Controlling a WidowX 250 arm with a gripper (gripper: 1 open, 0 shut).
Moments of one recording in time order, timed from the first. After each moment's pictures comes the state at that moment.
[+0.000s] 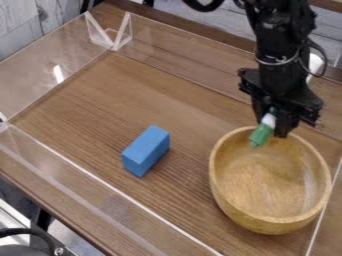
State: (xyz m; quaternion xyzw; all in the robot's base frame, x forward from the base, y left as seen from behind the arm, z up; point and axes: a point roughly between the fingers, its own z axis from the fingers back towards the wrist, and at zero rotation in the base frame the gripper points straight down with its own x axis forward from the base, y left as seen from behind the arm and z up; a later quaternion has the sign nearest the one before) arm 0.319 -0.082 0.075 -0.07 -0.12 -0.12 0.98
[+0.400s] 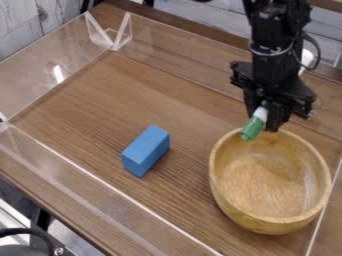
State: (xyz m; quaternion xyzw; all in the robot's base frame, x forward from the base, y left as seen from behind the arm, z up) arm 0.316 -0.075 0.079 -0.06 -0.09 -0.11 0.99
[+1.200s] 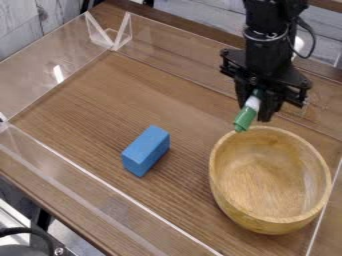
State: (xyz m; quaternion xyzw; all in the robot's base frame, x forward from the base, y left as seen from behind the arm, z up) arm 0.310 -0.066 0.093 -0.04 -0.09 -0.07 0.99
